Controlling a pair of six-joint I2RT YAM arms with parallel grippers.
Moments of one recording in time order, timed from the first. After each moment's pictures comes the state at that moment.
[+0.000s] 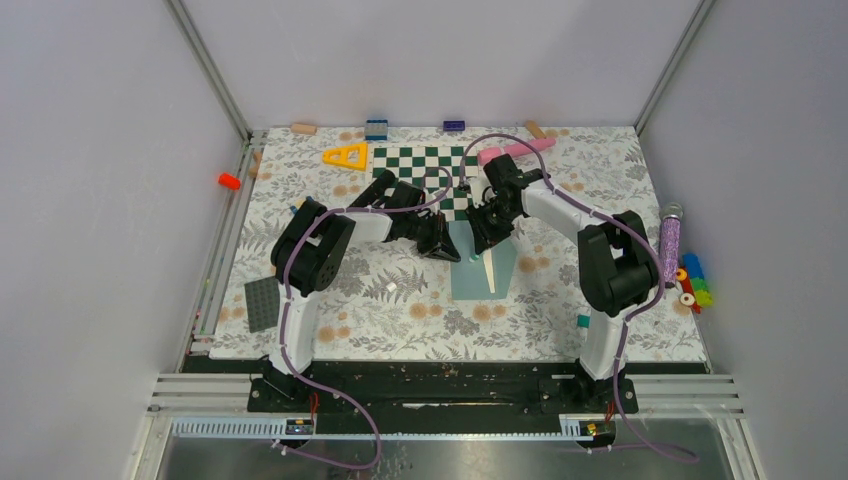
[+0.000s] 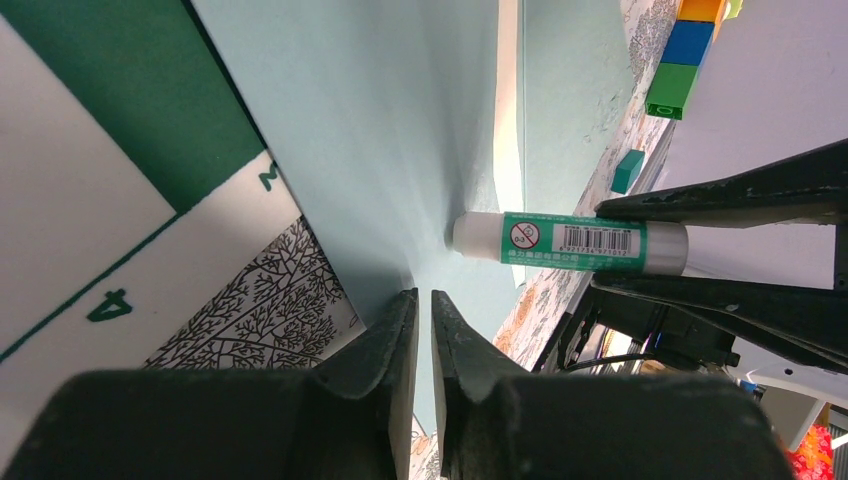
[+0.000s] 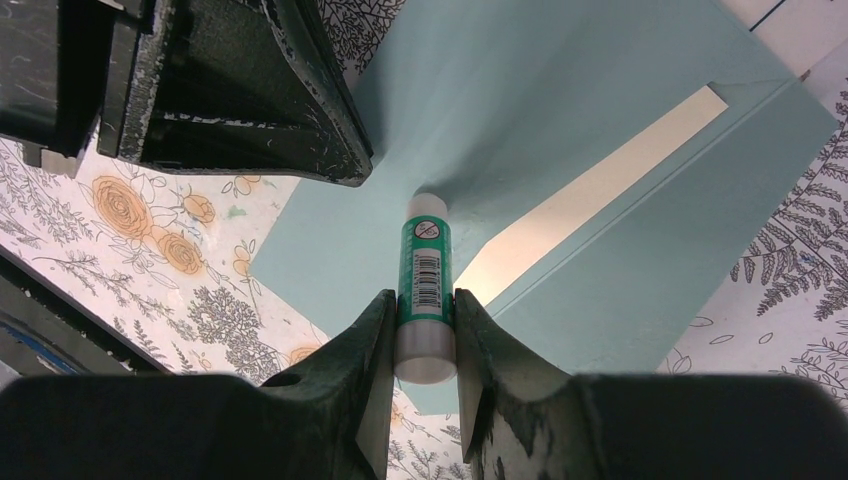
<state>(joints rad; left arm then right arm) -0.53 2.16 1.29 -0.01 0.78 -0.65 0.43 1.91 1.41 -0.77 -0.34 -0.13</state>
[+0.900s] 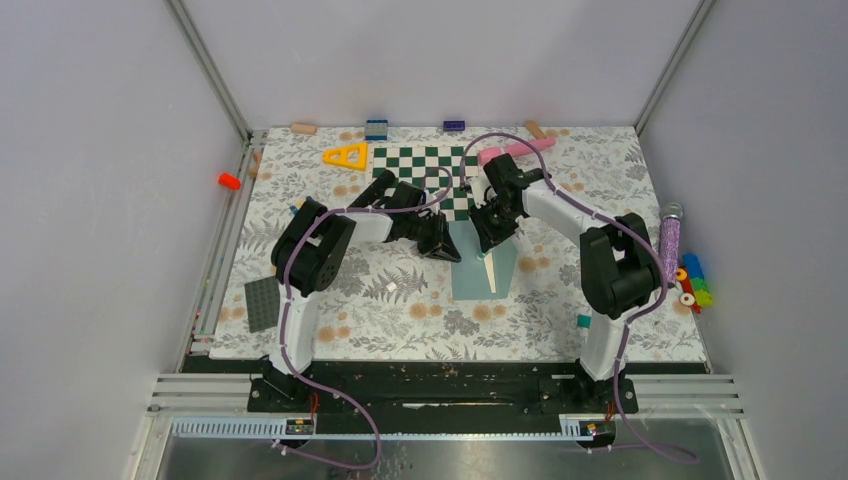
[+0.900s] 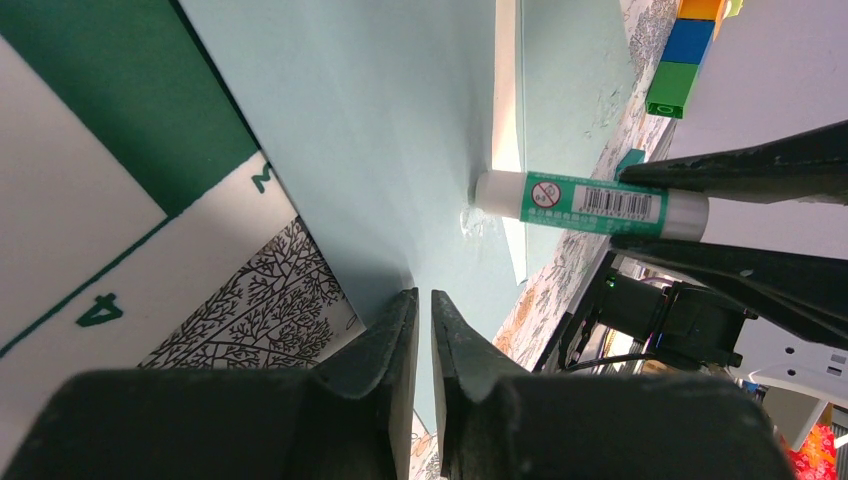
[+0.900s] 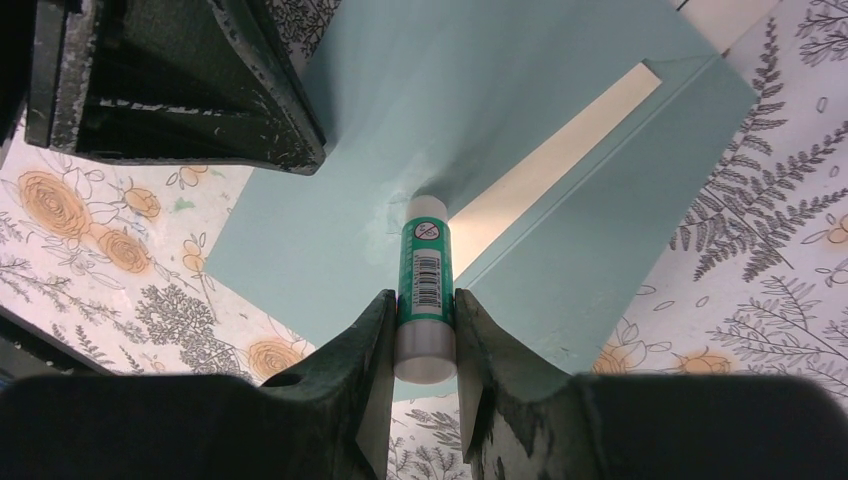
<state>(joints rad) -0.53 2.16 1.29 -0.01 0.78 -0.65 0.43 1.89 1.41 -0.79 -0.25 -0.17</state>
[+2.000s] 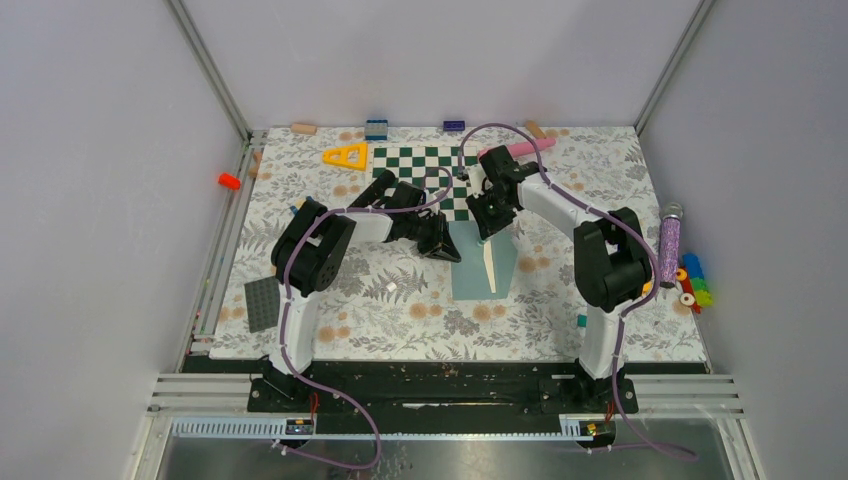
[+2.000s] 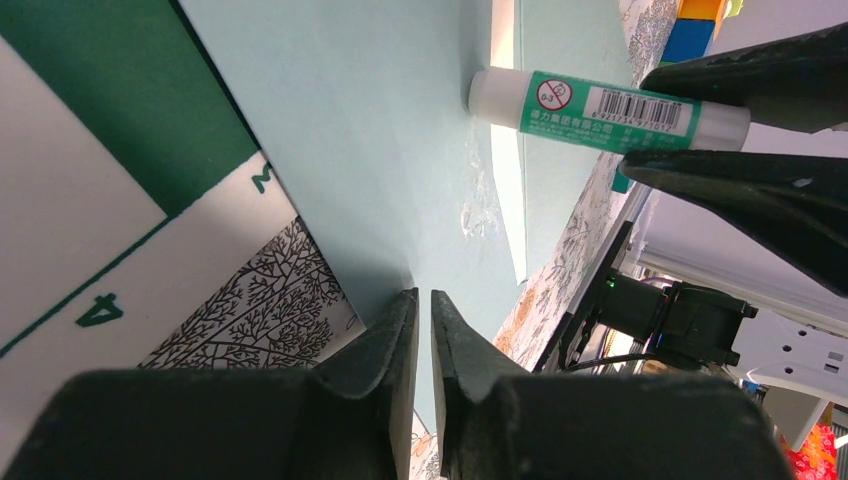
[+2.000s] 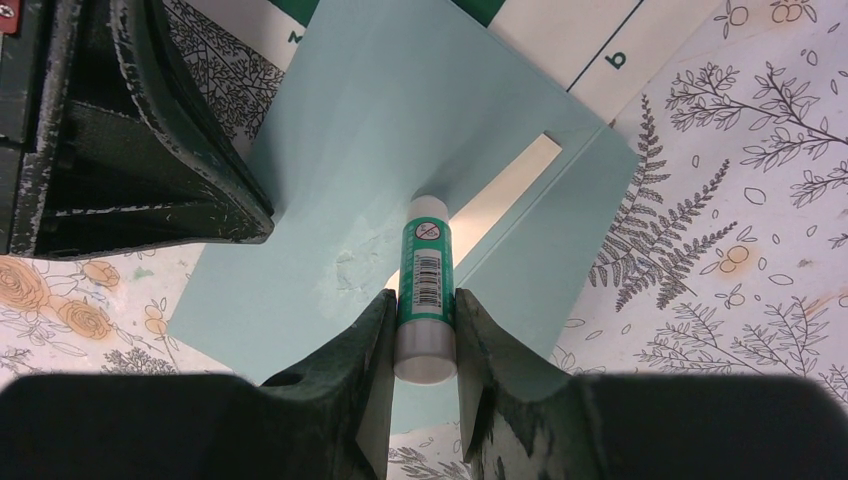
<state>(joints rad) -0.53 2.16 1.29 -0.01 0.78 -0.65 0.43 1.95 1.49 -0.76 -0.15 -0.16</state>
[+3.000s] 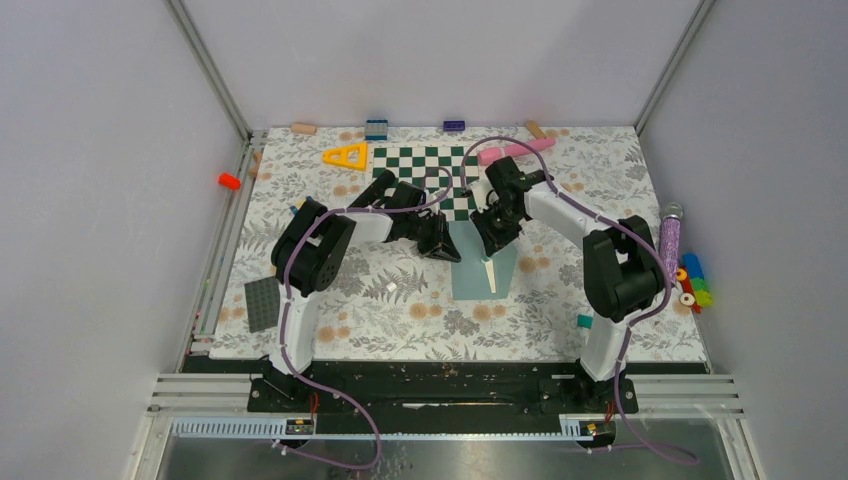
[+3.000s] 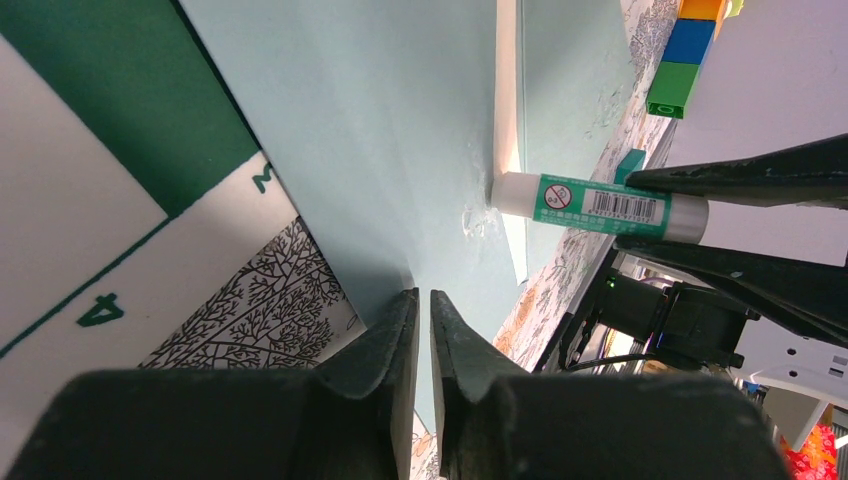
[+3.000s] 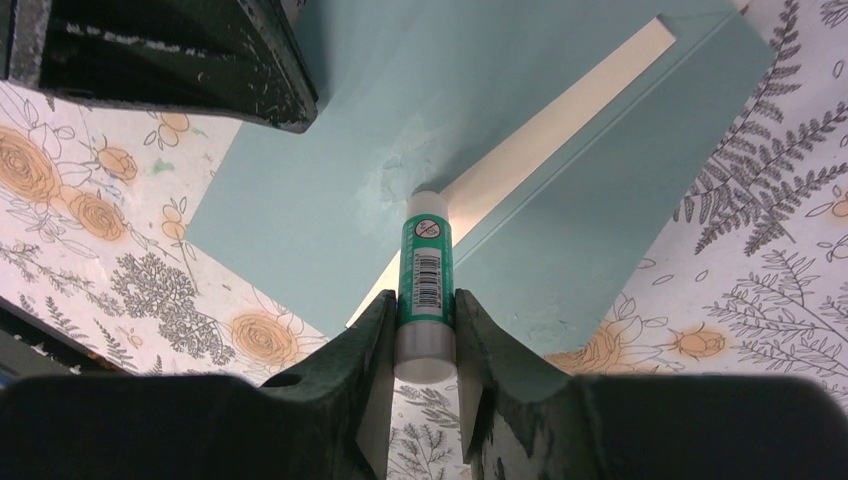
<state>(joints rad) -0.53 2.16 1.29 -0.01 0.78 -0.65 0.43 1.87 1.38 -0.82 -0.23 -0.22</state>
